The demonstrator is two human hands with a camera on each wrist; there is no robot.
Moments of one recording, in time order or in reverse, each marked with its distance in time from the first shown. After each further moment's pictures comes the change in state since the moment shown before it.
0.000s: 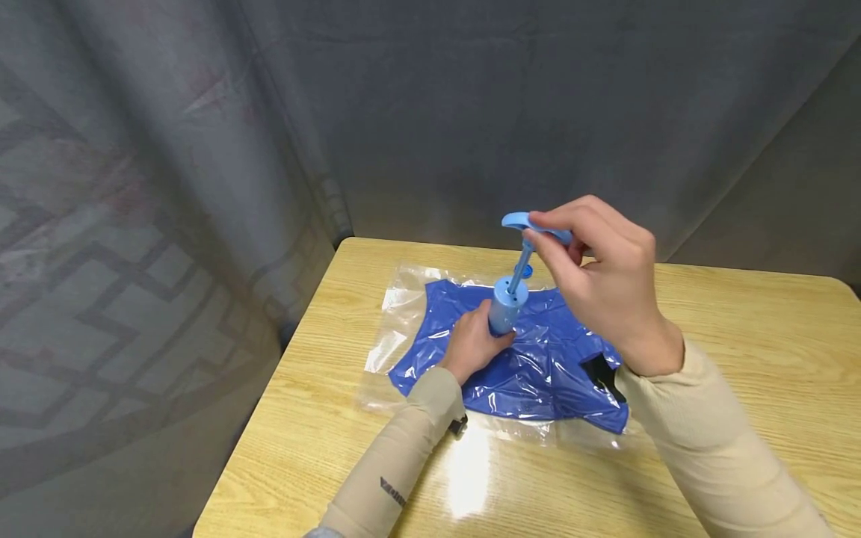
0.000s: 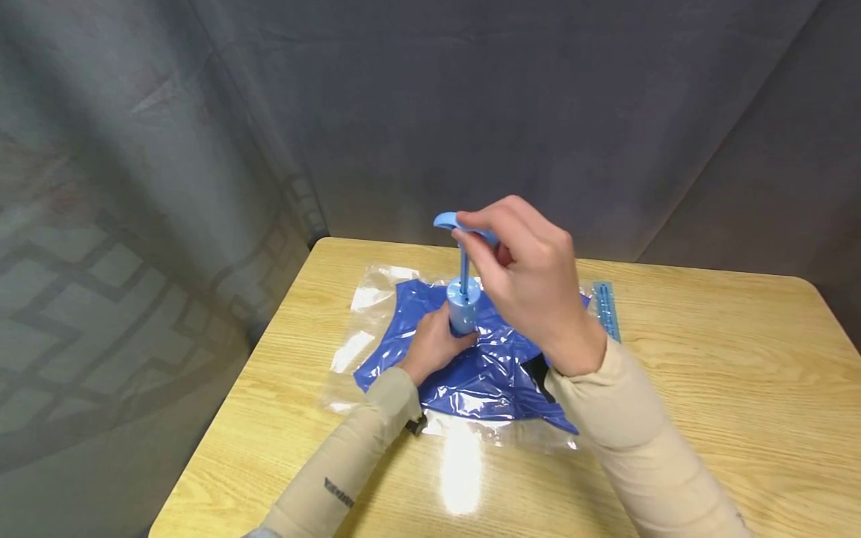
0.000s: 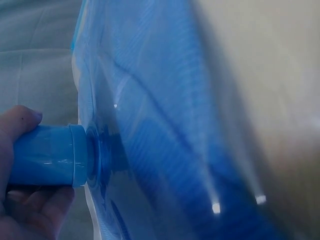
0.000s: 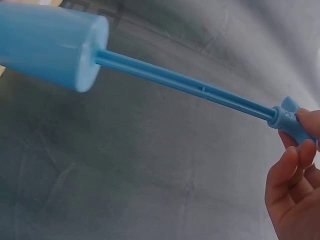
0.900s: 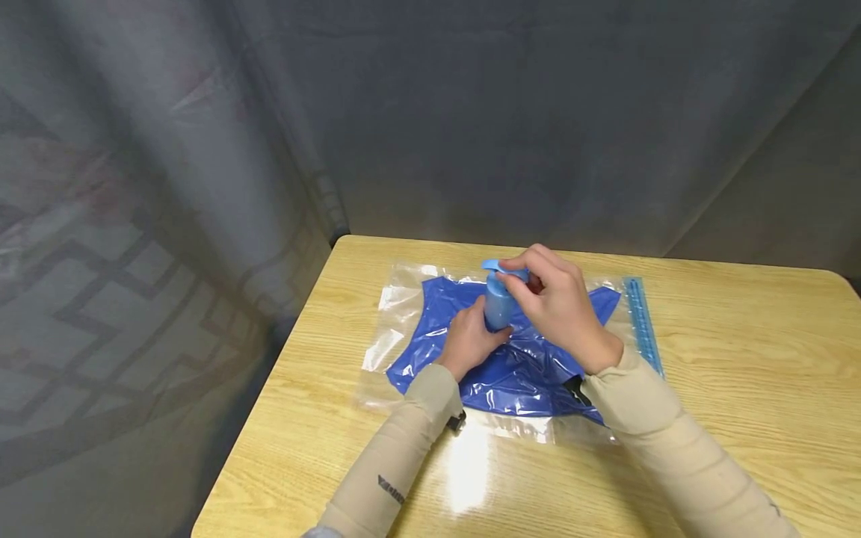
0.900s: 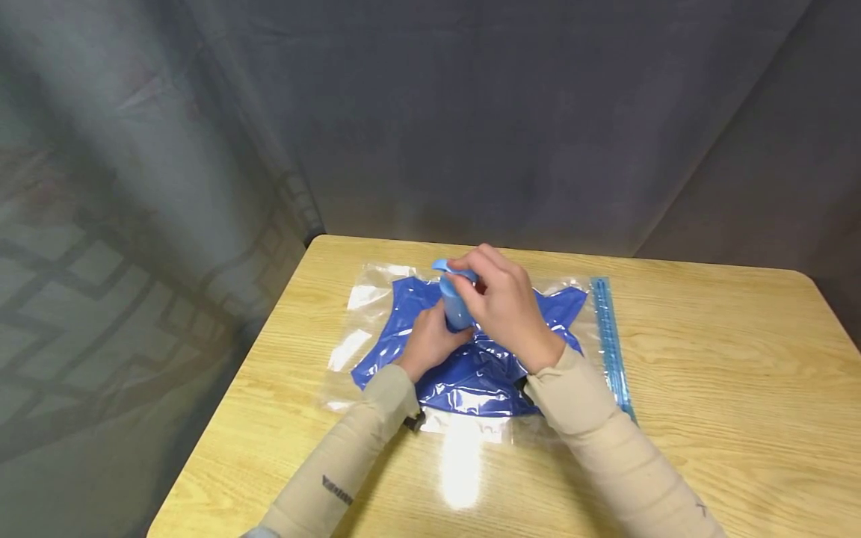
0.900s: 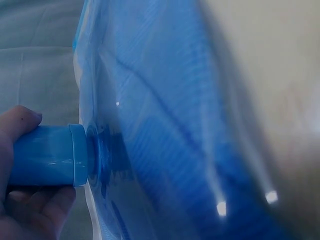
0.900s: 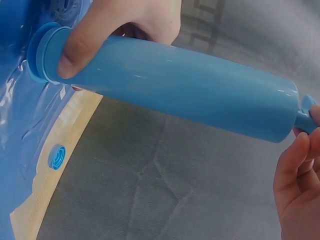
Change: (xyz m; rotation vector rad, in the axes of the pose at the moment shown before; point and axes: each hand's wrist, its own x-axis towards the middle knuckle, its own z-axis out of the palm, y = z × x) left_hand -0.001 -0.002 -0.004 -0.025 0.012 -0.023; right_hand -0.064 0.055 0.040 0.024 -0.216 0.128
